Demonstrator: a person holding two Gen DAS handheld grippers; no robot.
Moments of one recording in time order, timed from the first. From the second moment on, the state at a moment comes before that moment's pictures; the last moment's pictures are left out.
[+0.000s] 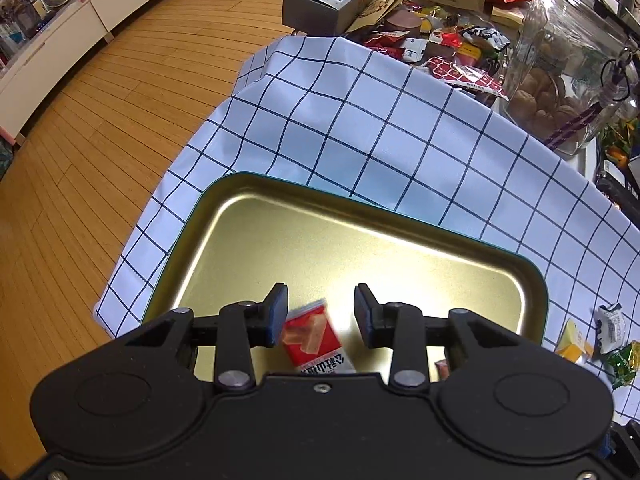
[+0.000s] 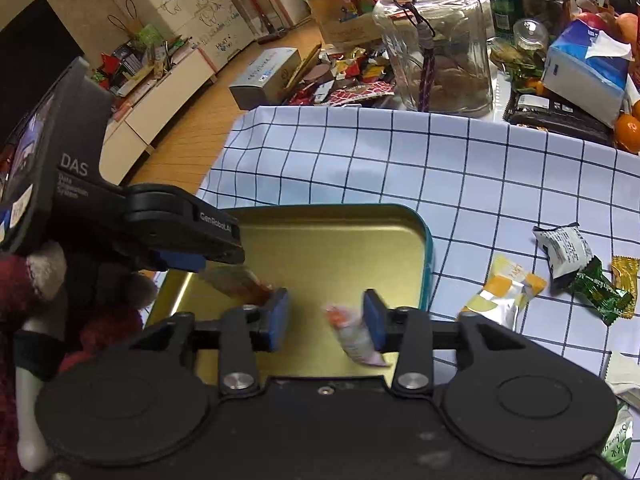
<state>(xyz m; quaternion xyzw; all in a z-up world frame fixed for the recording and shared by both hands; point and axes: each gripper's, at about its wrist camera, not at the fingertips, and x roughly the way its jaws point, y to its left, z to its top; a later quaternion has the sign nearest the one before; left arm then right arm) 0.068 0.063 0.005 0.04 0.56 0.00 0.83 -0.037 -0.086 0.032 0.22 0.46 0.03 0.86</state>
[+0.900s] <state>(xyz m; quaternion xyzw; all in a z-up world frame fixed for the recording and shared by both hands) 0.036 -0.015 0.010 0.08 0.57 -0.10 0.81 -0.060 -0.139 0.015 0.21 0.49 -0.07 0.84</state>
